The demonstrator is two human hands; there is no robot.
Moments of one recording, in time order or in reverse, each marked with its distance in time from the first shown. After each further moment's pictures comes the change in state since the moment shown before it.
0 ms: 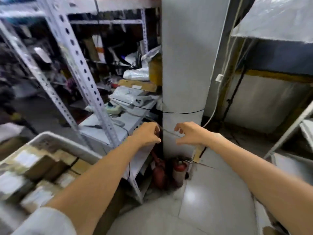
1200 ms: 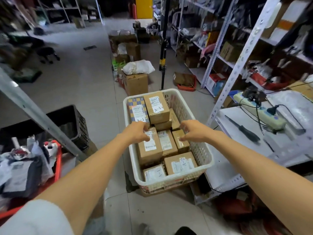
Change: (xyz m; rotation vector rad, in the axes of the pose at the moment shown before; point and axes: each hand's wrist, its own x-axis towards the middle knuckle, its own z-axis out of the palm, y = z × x) left_hand -0.280 -0.429 -0.051 -0.286 0.261 -0.931; right_hand 0.228 -0.432 0.213 -0.198 -0.440 -0.680
